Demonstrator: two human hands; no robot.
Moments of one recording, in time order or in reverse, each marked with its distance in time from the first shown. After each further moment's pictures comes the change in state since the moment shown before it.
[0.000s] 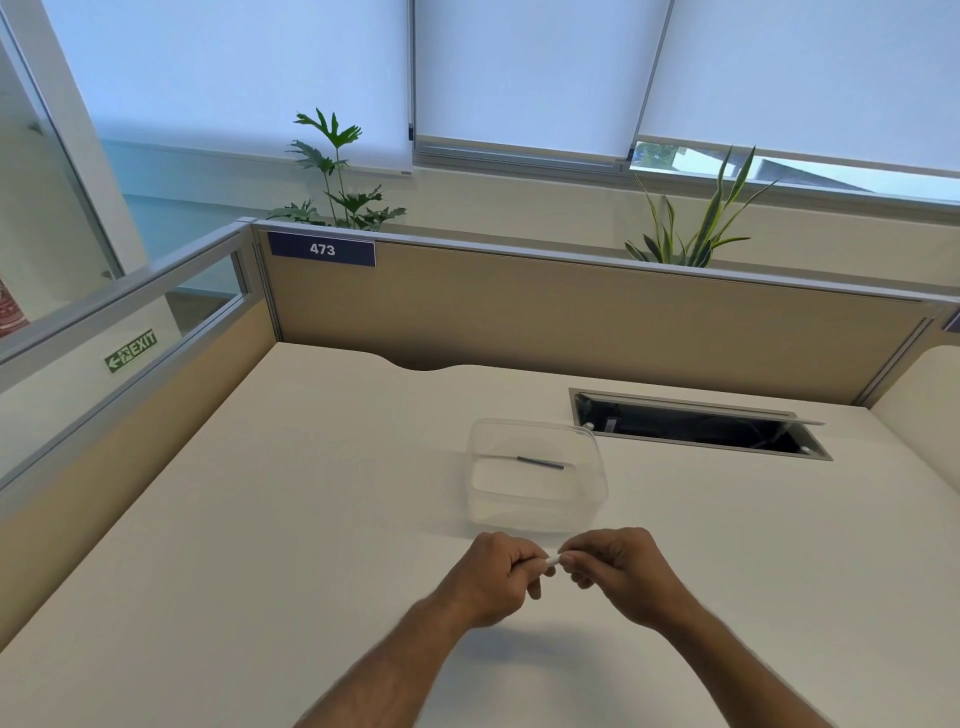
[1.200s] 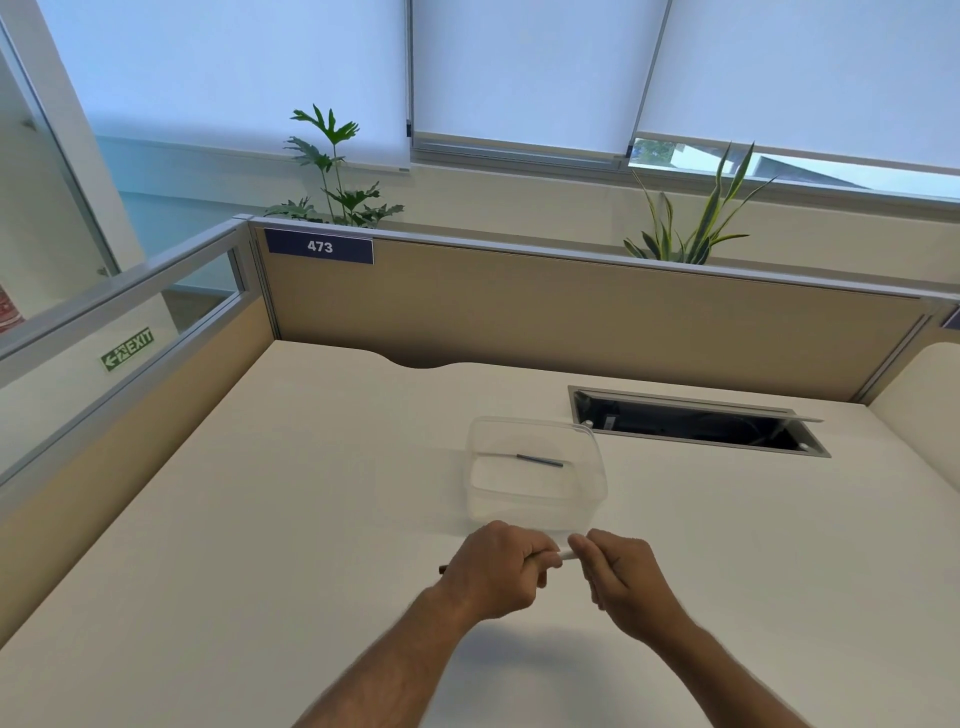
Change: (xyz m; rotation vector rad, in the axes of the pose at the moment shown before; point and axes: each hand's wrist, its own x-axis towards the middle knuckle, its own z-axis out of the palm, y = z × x) left_hand 0.005 0.015 -0.006 0.246 0.037 0.169; right_hand -0.009 0.003 0.016 -0.028 0.180 -0.034
